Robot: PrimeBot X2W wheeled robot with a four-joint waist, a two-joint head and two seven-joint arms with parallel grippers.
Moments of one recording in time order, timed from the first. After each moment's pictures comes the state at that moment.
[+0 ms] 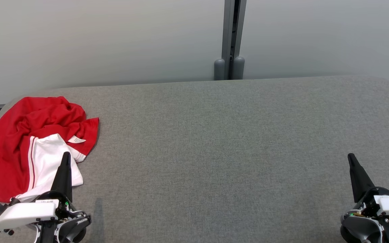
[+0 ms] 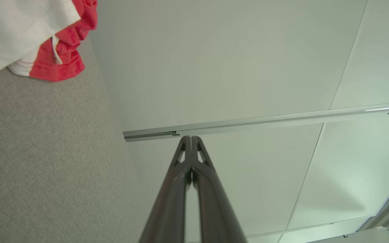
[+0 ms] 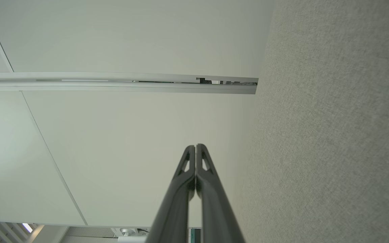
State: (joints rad) left arm -0.10 0.05 0.11 0.25 -1.61 -0.13 0.11; right arm -0.10 -0.05 -0.11 0.25 1.61 0.13 0.11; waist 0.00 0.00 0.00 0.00
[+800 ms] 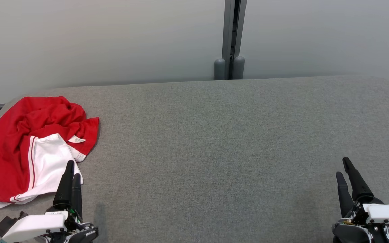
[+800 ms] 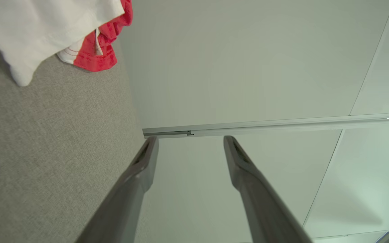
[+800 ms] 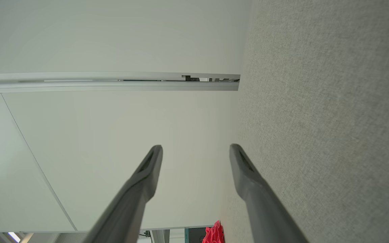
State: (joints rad) left arm -0.06 0.03 0.09 0.27 -1.61 -0.13 0.07; right arm -0.07 -0.03 -0.08 0.27 1.60 0.13 0.07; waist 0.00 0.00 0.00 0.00
